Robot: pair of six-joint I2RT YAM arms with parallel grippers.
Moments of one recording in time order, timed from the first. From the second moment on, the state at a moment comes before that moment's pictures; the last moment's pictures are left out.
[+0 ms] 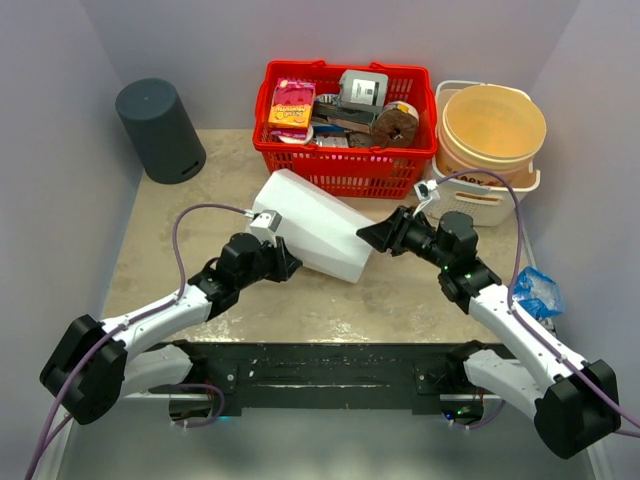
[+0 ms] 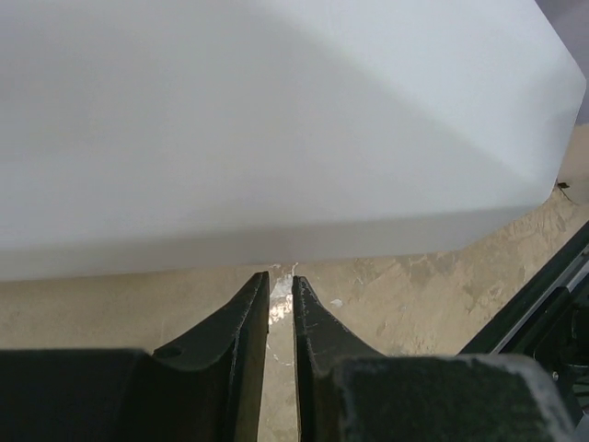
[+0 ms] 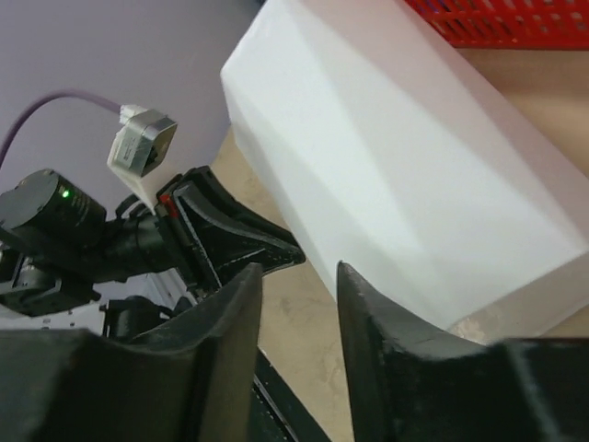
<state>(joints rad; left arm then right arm) -0.64 1.12 0.49 0.19 0.08 -0.52 0.41 0.96 0.61 0.20 -0.45 0.72</state>
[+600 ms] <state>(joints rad) -0.64 1.02 0.54 0.13 0.15 -0.48 0.51 0.97 0.71 -0.14 -0.01 0.75</state>
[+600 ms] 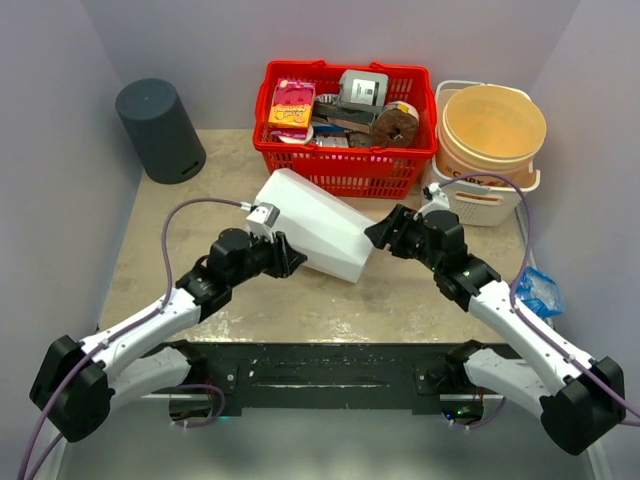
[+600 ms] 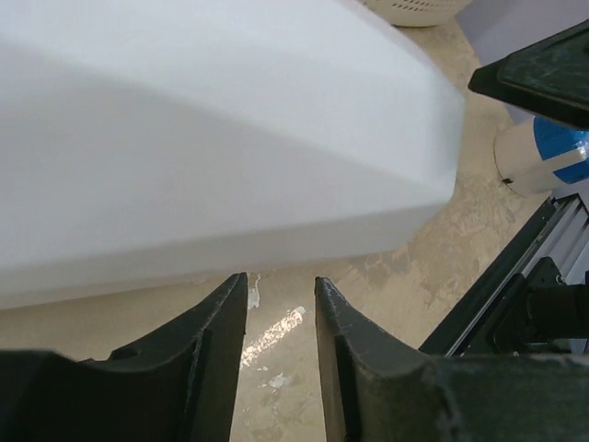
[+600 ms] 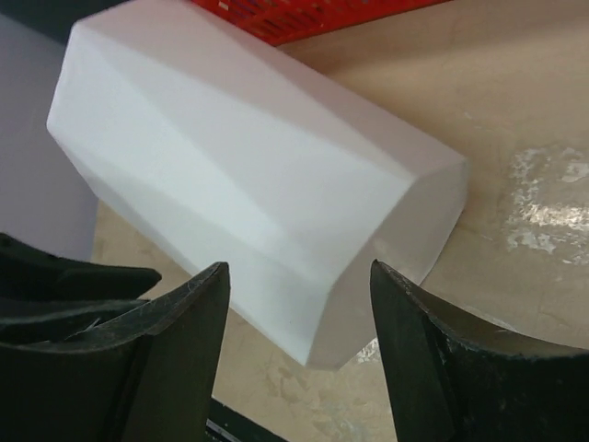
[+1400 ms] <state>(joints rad) -0.35 1.10 0.98 -0.22 -0.01 -0.15 0.51 0.96 0.65 -0.10 0.06 0.82</state>
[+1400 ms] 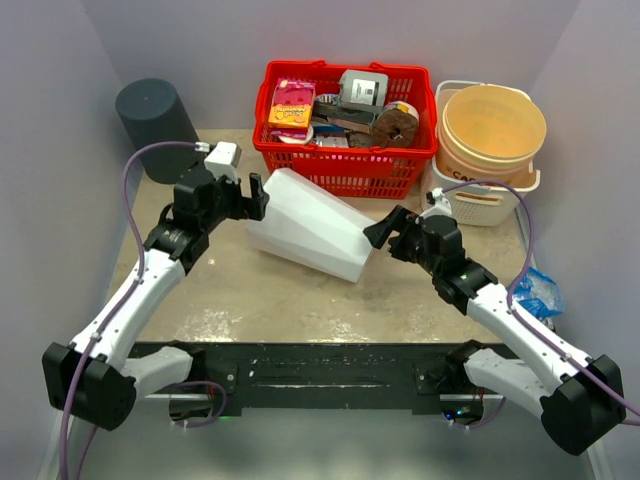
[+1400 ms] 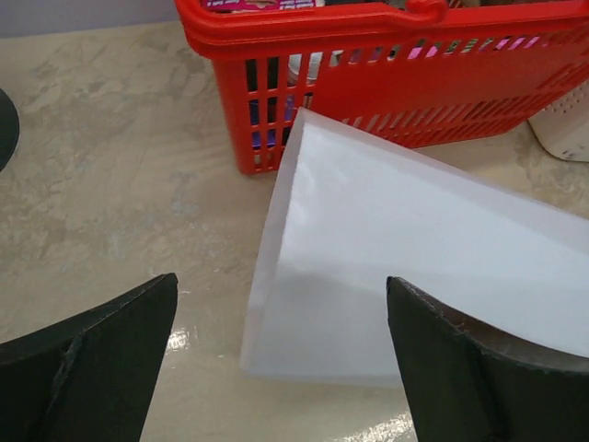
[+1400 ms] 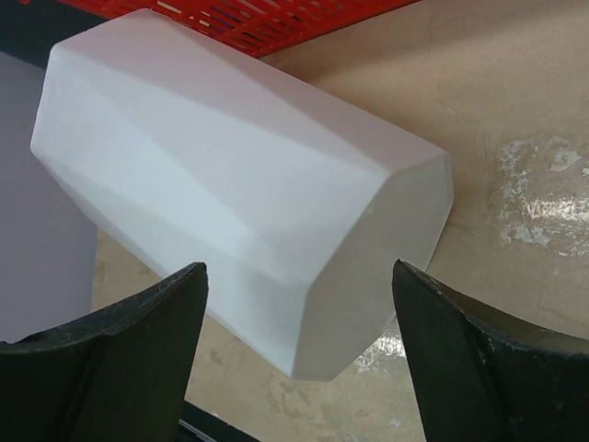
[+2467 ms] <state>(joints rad) -0.32 1.33 0.97 -0.03 0.27 -0.19 0.51 0.93 0.53 0.01 0.03 0.97</state>
